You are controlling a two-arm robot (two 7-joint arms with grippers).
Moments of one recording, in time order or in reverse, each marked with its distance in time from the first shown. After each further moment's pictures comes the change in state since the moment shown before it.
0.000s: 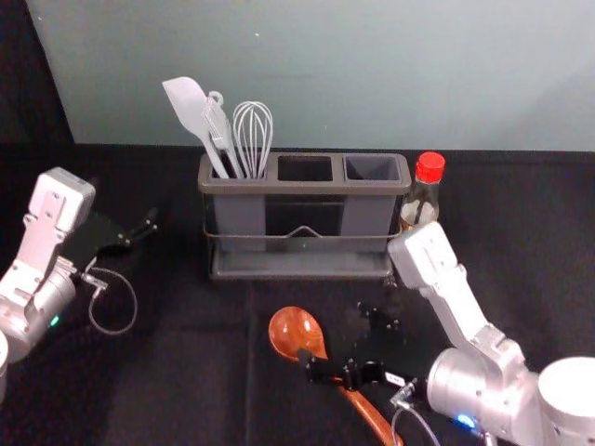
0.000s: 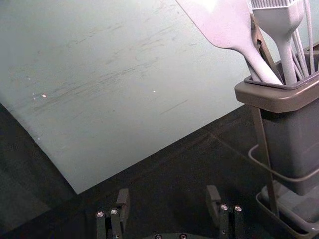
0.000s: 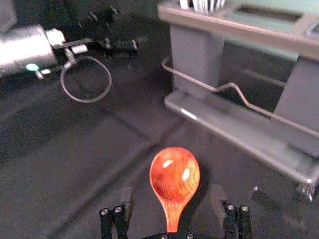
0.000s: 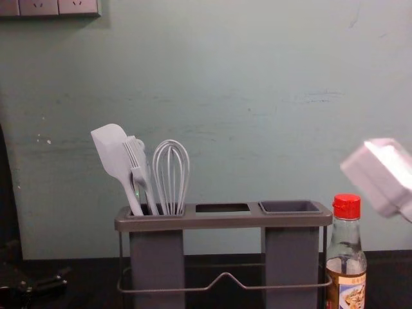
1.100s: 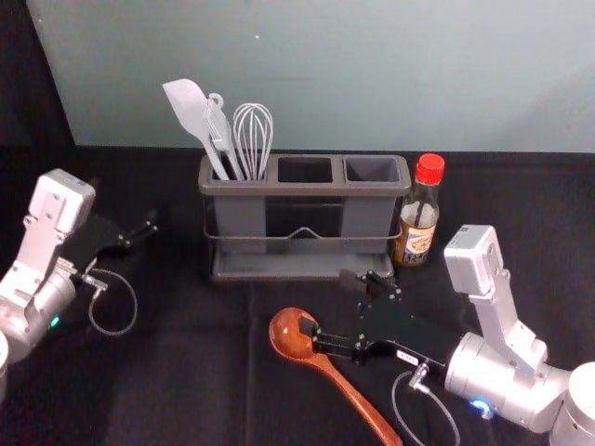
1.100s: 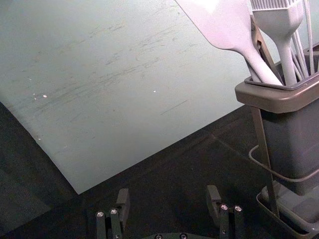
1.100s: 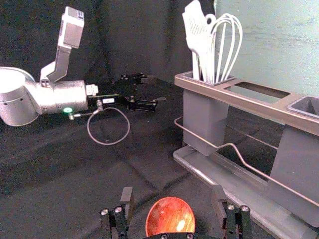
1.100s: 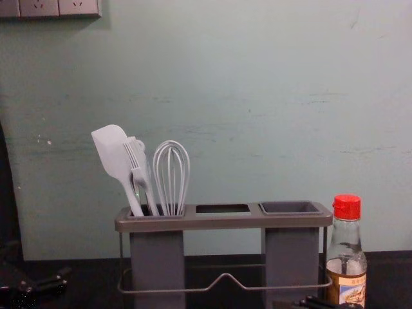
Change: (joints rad) left arm 0.000 0.000 0.000 0.000 0.000 0.000 0.000; right arm 0.056 0.030 0.003 0.209 0.059 -0.482 0.204
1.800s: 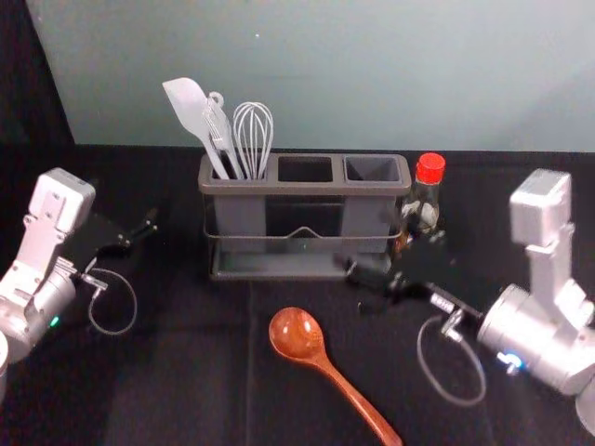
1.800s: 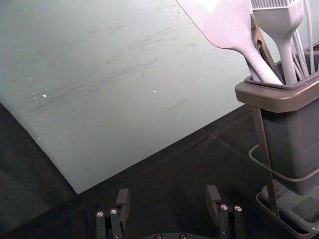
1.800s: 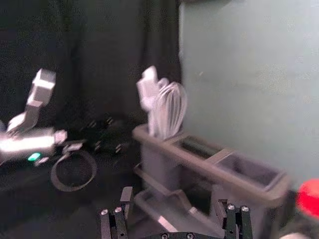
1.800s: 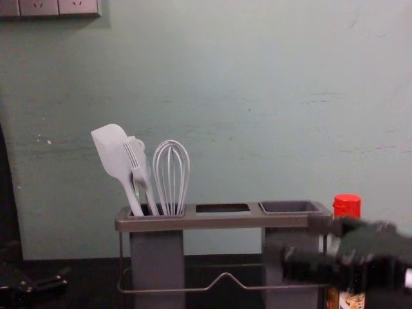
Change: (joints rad) left arm 0.000 0.000 0.000 0.000 0.000 0.000 0.000; right arm 0.004 -0.013 0.119 -0.037 0.035 -0.057 -0.017
